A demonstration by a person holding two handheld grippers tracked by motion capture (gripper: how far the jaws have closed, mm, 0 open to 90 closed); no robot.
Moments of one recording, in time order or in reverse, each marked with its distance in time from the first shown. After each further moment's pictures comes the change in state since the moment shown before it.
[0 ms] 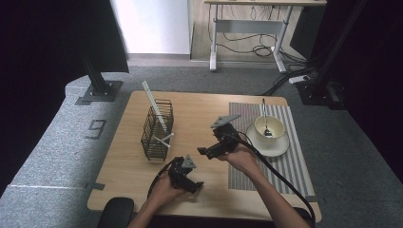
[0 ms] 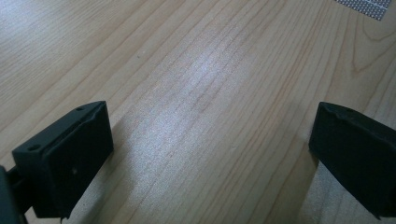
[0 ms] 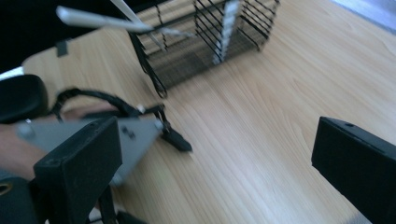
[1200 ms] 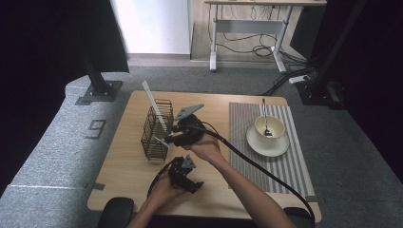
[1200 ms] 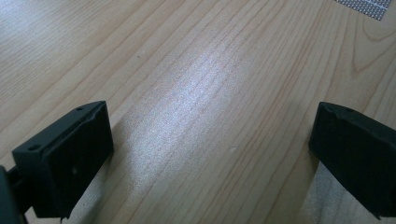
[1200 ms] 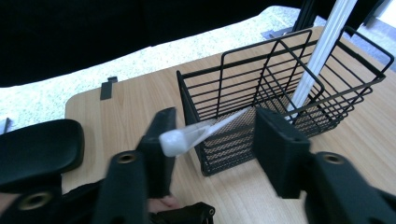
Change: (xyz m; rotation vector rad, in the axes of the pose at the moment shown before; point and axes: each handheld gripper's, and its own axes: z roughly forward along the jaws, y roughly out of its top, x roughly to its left) left arm 0.000 0.000 0.000 0.002 0.001 0.002; right arm 0.041 0.069 0.059 -0.073 0.128 -0.120
